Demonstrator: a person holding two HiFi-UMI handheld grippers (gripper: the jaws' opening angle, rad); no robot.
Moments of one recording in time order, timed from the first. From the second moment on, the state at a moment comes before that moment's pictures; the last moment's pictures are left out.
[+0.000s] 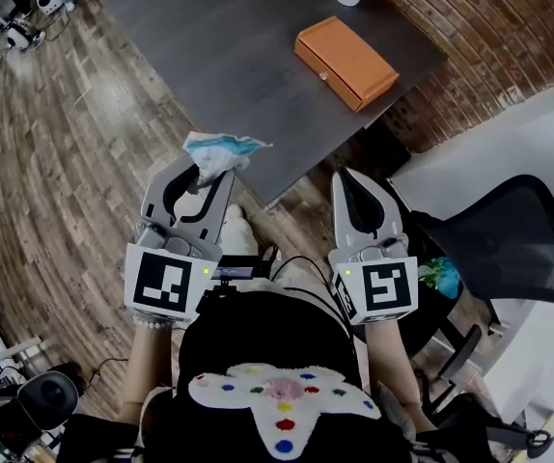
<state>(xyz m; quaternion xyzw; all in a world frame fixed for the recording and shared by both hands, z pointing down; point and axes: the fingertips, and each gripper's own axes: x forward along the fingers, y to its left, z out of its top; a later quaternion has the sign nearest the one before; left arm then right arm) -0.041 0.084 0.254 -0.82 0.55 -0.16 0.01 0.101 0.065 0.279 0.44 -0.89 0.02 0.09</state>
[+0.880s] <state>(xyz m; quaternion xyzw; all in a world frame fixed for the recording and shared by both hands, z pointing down) -0.059 -0.019 0.283 -0.85 0.49 -0.17 0.00 0.083 -0.027 0.317 0.49 -0.86 0.08 0.09</state>
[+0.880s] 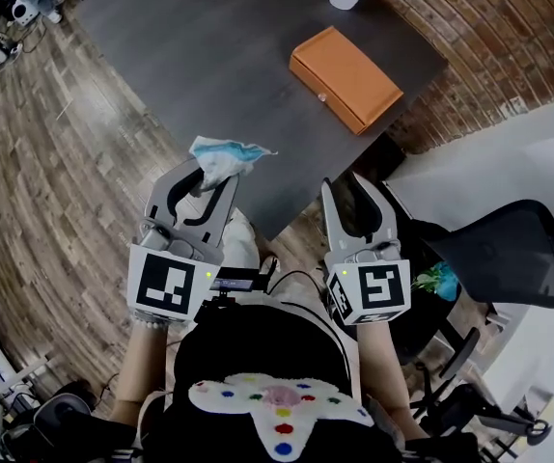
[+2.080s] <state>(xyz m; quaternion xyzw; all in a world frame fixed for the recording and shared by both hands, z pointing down) -0.078 -0.134 0.354 -0.87 0.45 -0.20 -0.03 0.069 -0.160 0.420 0.52 -0.83 0.14 0.15</state>
